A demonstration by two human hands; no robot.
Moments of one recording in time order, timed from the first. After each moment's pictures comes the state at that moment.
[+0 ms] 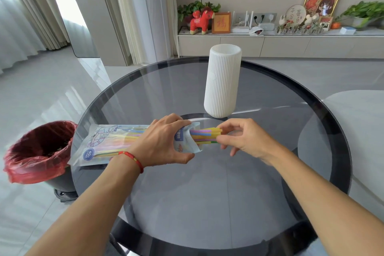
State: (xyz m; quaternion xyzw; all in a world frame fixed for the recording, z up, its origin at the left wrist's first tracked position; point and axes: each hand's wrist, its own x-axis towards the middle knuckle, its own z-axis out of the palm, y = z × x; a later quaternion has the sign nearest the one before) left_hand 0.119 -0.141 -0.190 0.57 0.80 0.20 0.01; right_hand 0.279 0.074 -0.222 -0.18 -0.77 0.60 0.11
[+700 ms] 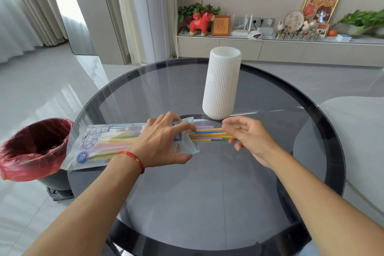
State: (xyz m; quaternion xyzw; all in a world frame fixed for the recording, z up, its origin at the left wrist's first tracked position) left_hand 0.120 -0.141 -0.196 0.55 0.83 0.12 -0.01; right_hand 0.279 0.090 -0.233 -0.24 -0.68 0.66 0.19
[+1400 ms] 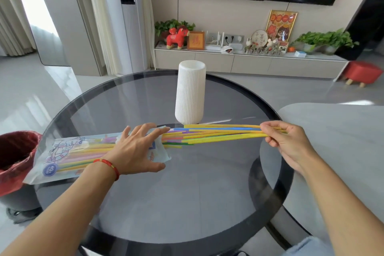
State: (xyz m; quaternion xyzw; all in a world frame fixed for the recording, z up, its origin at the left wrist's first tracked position) left_hand 0.122 -0.141 -0.209 0.56 0.82 0.09 0.01; right_hand 0.415 0.163 -0.197 -0.33 -0.61 0.63 0.34
